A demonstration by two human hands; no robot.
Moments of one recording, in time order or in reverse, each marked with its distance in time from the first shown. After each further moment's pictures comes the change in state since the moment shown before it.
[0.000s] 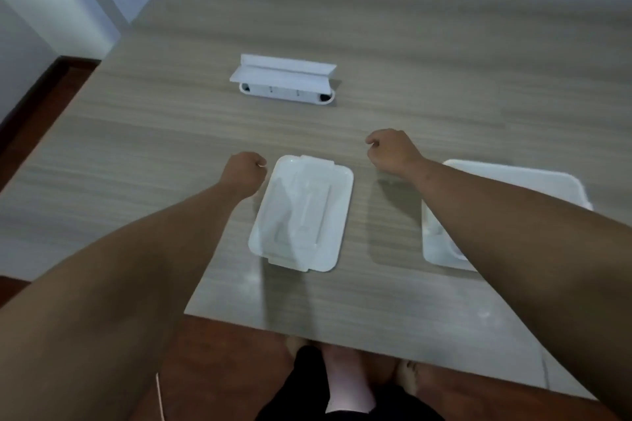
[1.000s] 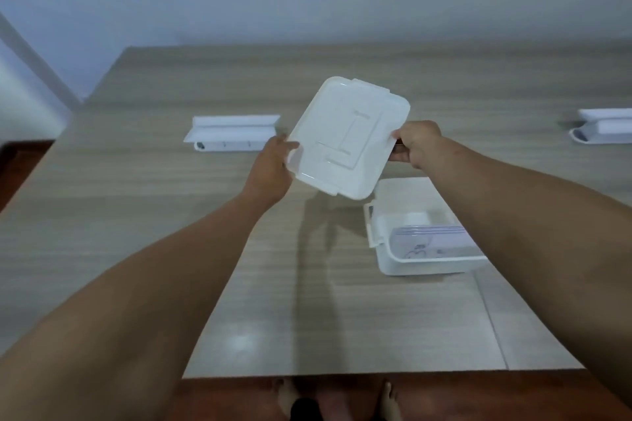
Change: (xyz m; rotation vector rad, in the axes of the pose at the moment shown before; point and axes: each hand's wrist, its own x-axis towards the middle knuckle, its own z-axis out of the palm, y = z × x) left_hand -0.031 0.128 0.008 -0.155 0.076 0.601; right_hand -0.044 0.031 -0.118 1.107 0.343 0.543
